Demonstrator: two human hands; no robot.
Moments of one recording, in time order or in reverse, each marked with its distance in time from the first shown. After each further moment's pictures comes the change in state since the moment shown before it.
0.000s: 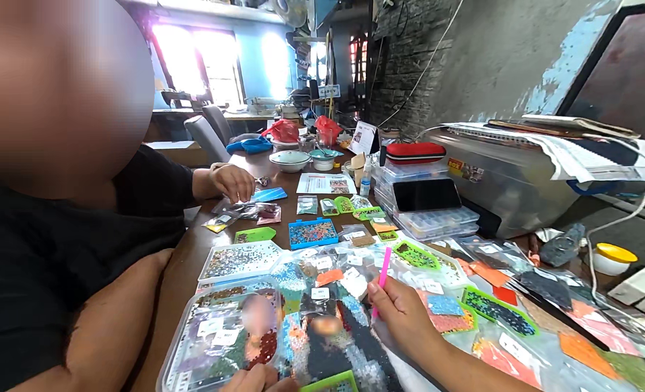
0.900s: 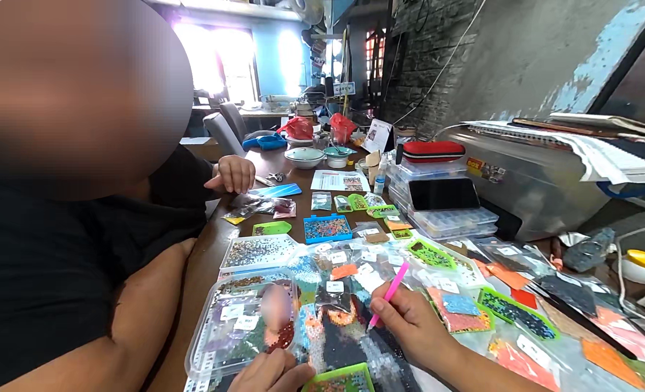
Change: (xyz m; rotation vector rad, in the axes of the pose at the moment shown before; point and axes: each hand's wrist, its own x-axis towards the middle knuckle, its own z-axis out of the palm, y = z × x) left_hand -0.002 0.002 0.004 -0.025 0.060 -0.005; right_hand -0.007 0.006 0.005 0.174 -0.172 -0.266
